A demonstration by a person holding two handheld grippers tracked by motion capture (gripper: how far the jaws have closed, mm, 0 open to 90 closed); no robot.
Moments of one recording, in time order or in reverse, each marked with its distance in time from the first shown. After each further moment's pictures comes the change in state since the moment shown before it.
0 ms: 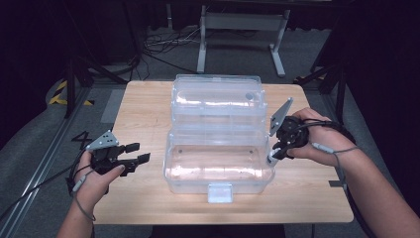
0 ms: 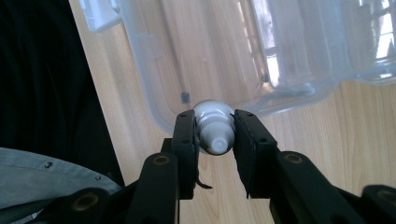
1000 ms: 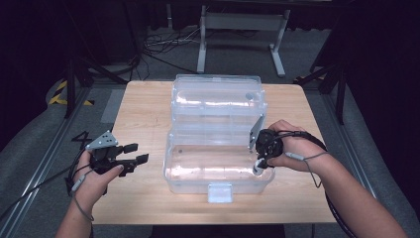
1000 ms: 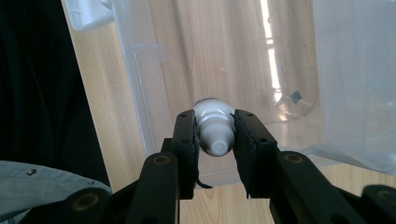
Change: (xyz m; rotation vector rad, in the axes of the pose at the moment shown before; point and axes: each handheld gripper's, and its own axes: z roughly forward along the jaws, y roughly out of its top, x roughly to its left) left arm 0.005 -0.003 -0.001 0.020 0.010 -0.012; right arm 0.002 0.021 0.061 0.071 0.040 -0.059
